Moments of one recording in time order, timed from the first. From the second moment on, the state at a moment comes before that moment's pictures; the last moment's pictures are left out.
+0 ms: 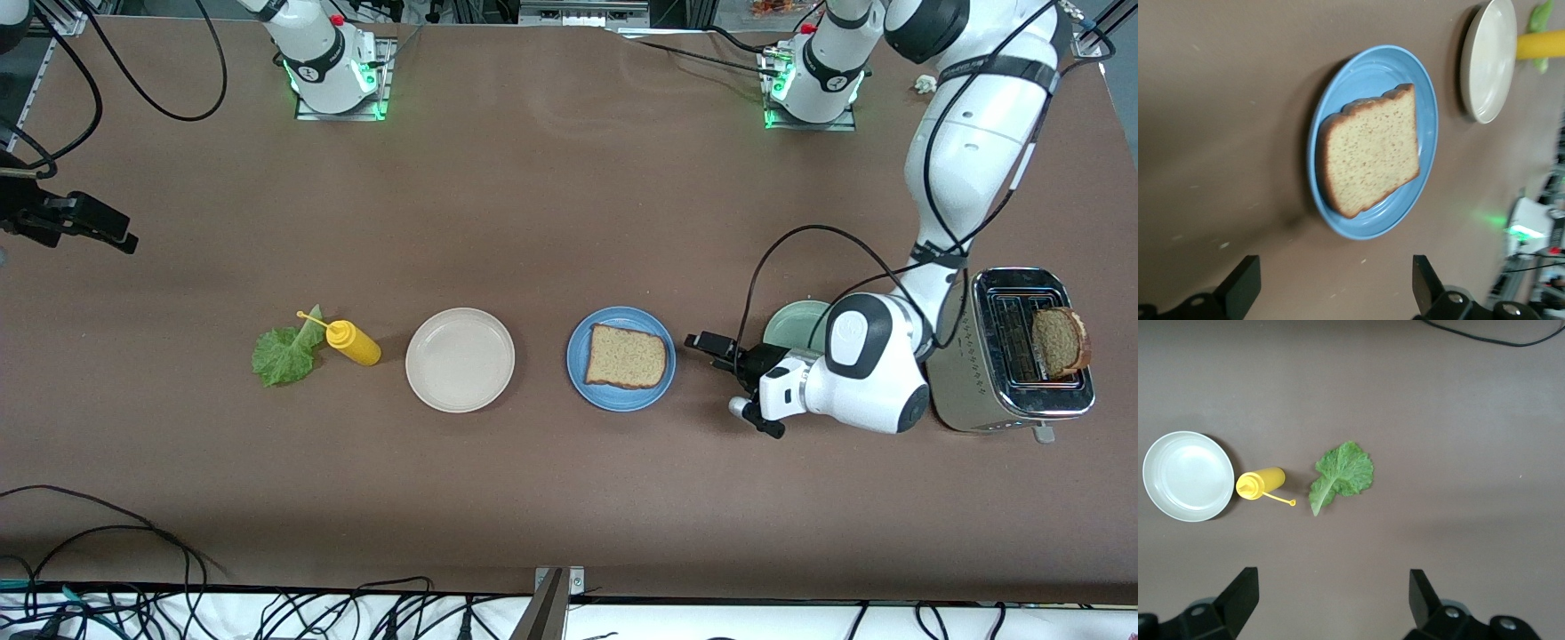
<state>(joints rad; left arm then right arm) 0.06 0.87 -0.33 -1.36 -0.49 1.85 0.42 0.01 0.09 -0.05 -1.52 0.00 1.61 0.04</state>
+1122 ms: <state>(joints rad) 0.09 0.44 -0.35 -1.39 0.02 1.65 0.17 0.01 0.23 -0.05 -1.52 0.01 1.73 -0.02</state>
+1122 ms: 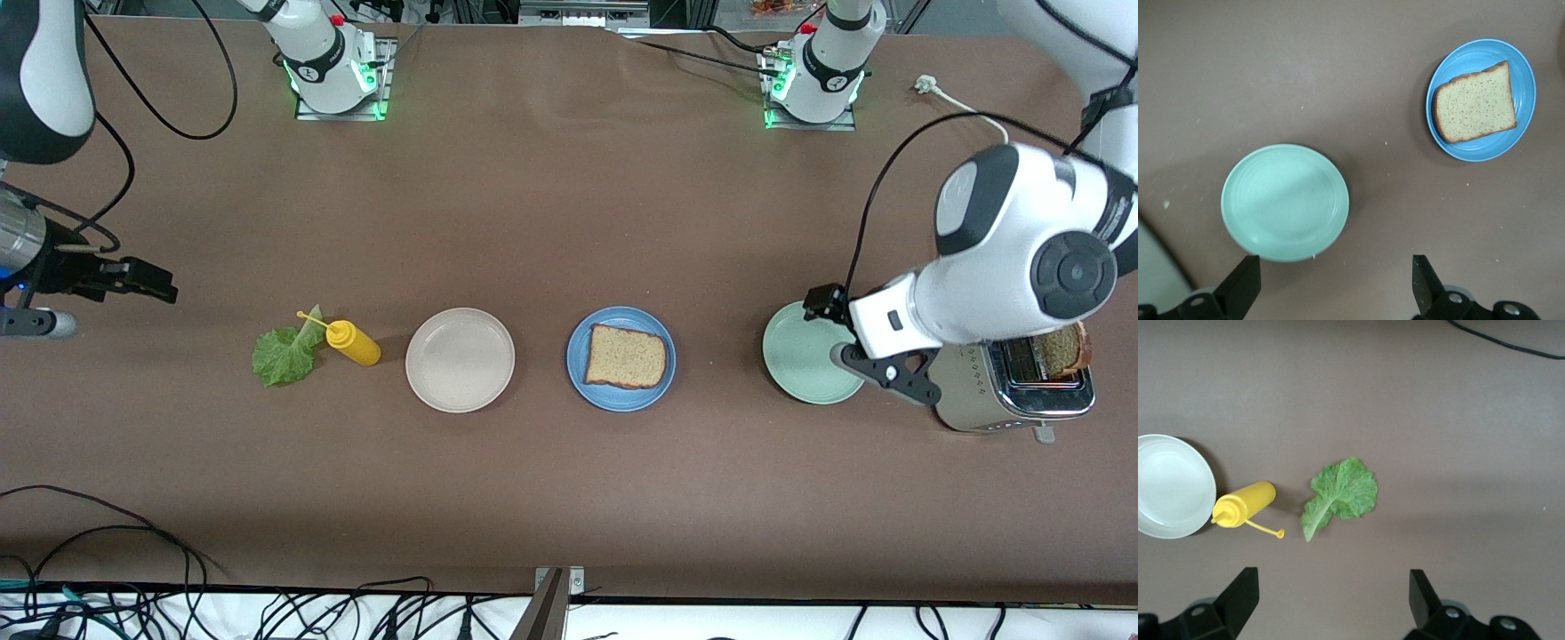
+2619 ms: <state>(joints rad) -0.01 -0.04 -0.11 -1.62 0.03 1.61 0.13 0.01 0.57 -0.05 -1.81 0.14 2.35 -0.25</state>
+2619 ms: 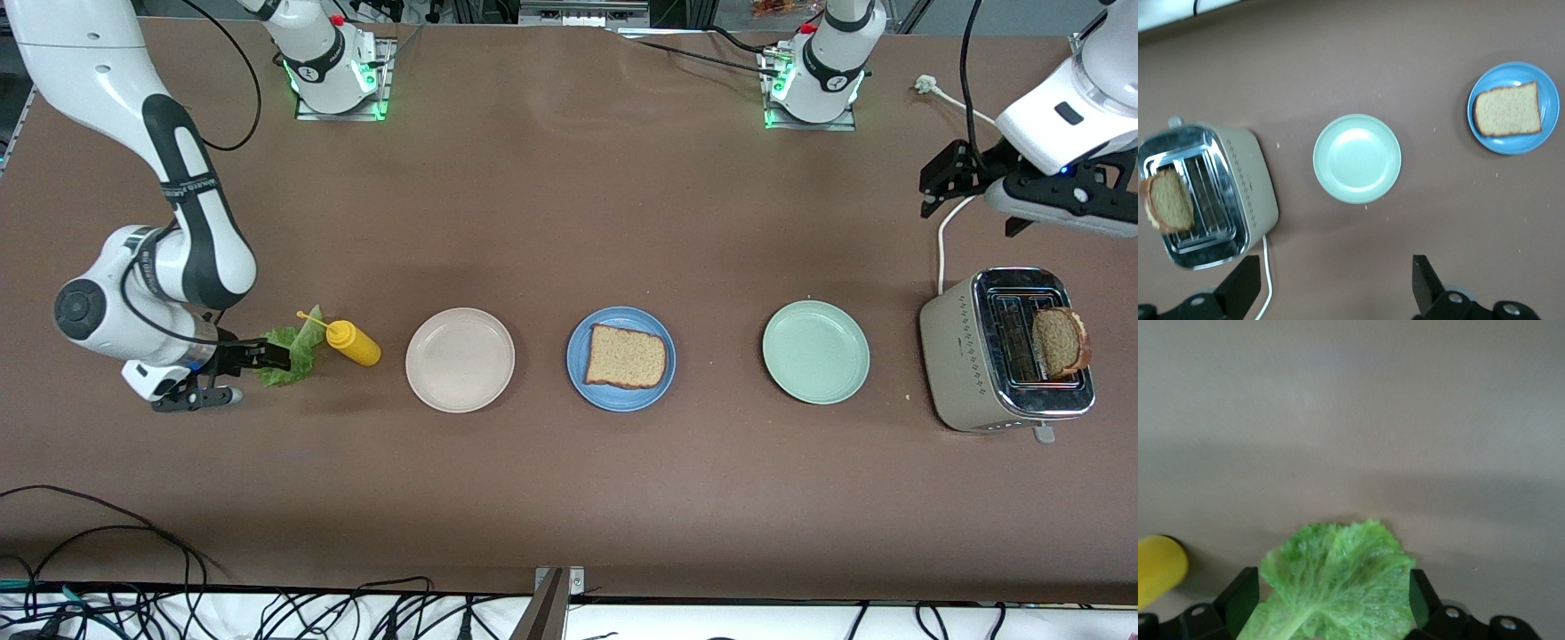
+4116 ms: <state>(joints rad) -0.01 -0.04 -0.08 -1.63 -0.05 1.55 0.12 0.01 0.51 -0.04 -2.00 0.14 2.53 -0.33</state>
